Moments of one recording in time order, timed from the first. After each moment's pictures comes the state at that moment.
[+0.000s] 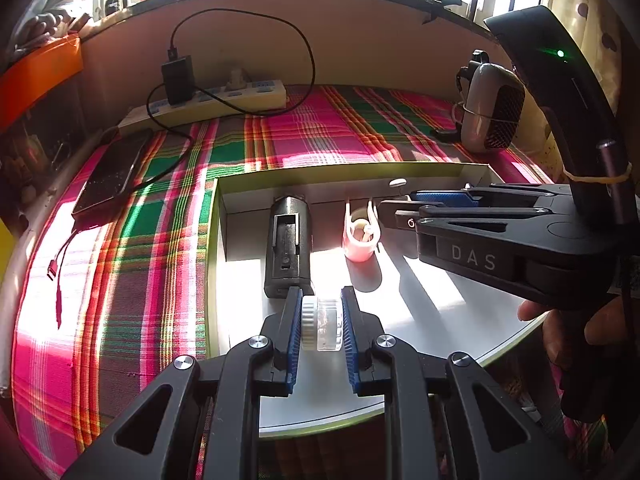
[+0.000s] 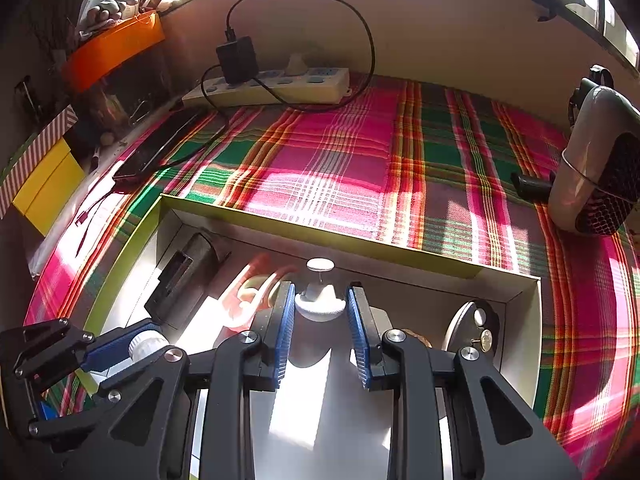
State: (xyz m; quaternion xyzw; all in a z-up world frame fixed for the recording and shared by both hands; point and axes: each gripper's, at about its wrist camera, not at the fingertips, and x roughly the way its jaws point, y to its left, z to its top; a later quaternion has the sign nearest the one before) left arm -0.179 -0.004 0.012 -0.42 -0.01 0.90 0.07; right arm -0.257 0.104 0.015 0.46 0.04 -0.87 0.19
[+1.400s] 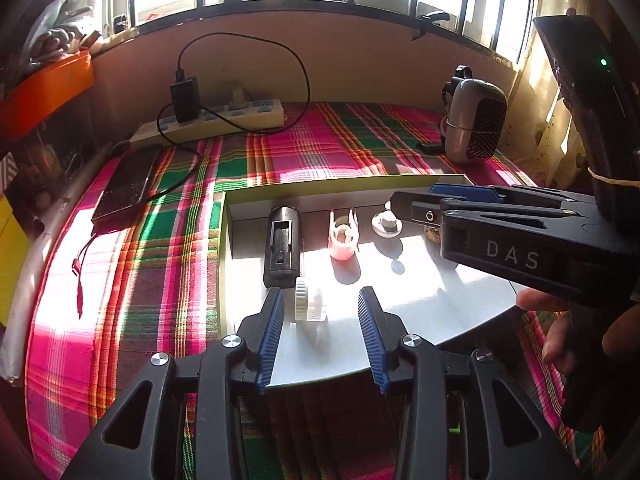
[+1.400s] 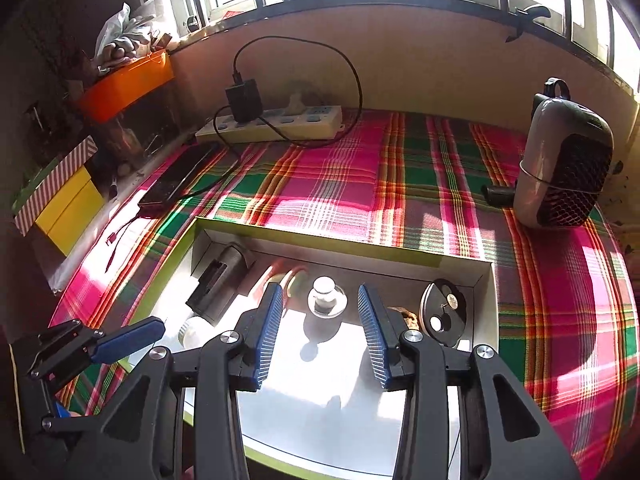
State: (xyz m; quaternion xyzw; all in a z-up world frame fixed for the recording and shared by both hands) left arm -0.150 -0.001 0.034 -0.40 0.00 0.92 0.07; right arm -0.217 0.121 0.052 0.41 0.01 -0.90 0.18
